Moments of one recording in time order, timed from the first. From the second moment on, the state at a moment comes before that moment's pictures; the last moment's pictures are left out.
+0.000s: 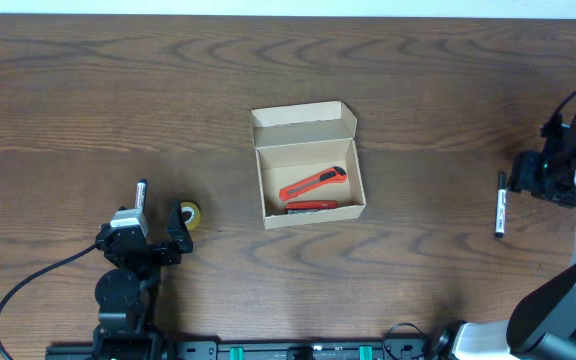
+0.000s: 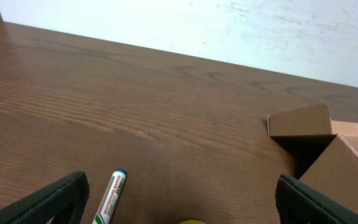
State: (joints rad) left arm -0.04 0.11 0.03 -0.13 -0.05 -0.18; right arm -0.47 1.60 1.31 -1.06 0.06 -0.15
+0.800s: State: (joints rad) left arm -0.04 0.11 0.03 -0.13 -0.05 -0.18; right arm -0.47 1.86 1.20 -0.86 0.05 -0.24
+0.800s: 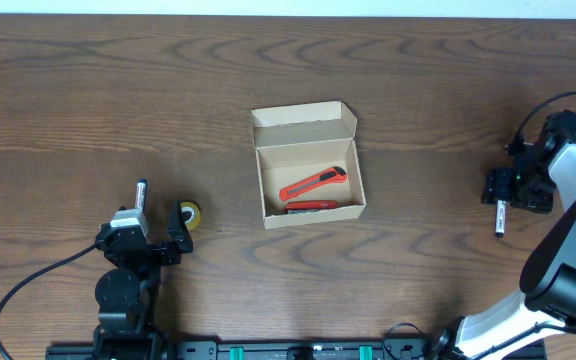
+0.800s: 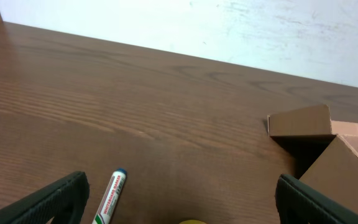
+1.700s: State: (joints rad) left arm -0.04 0.11 0.03 -0.13 -0.05 -0.18; right arm -0.47 1.91 1.20 -0.79 0.04 -0.23
